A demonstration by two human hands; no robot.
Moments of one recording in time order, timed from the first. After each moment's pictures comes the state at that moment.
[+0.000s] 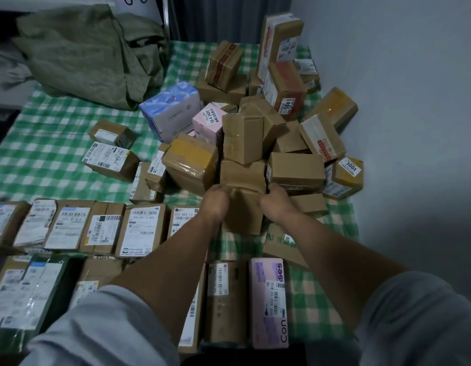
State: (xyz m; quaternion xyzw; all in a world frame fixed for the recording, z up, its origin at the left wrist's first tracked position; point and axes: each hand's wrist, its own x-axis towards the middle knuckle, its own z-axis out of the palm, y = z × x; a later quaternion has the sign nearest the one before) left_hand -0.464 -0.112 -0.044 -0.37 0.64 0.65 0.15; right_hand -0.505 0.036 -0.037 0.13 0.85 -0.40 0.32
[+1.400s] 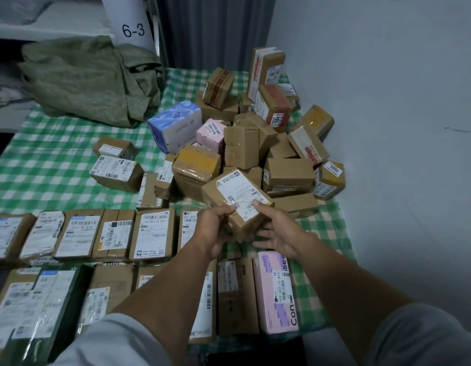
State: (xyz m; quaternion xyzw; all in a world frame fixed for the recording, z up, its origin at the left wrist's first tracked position) left_hand -0.377 -0.132 -0.007 -0.31 0.46 0.81 0.17; right_hand -0.414 0.034 -0.026 0.21 0.62 -0.67 0.35
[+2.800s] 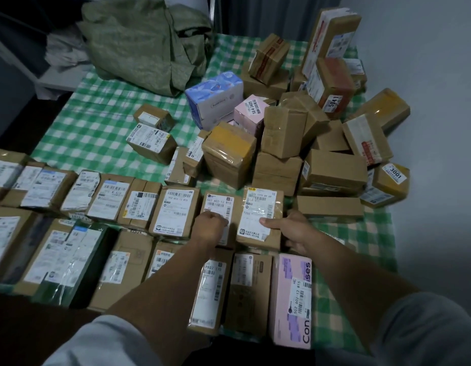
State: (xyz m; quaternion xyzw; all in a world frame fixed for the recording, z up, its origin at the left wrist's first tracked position) left_hand -0.371 -0.167 -0.083 -0.46 0.66 0.59 0.11; right_hand -0.456 0.030 -0.108 0.14 0.69 -0.55 0.44
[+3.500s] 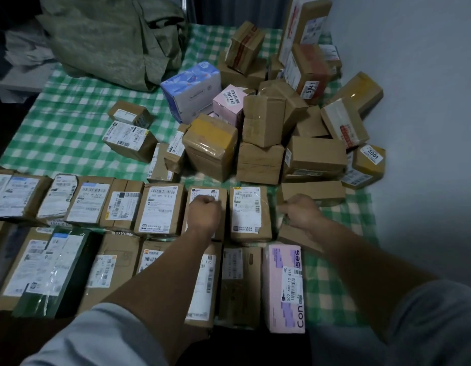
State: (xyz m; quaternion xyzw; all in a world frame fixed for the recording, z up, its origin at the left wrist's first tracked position) left_hand -0.388 -0.153 -0.086 -0.44 0.67 0.60 0.06; right_hand -0.464 0.063 -0.096 0.16 0.82 -0.44 0.32
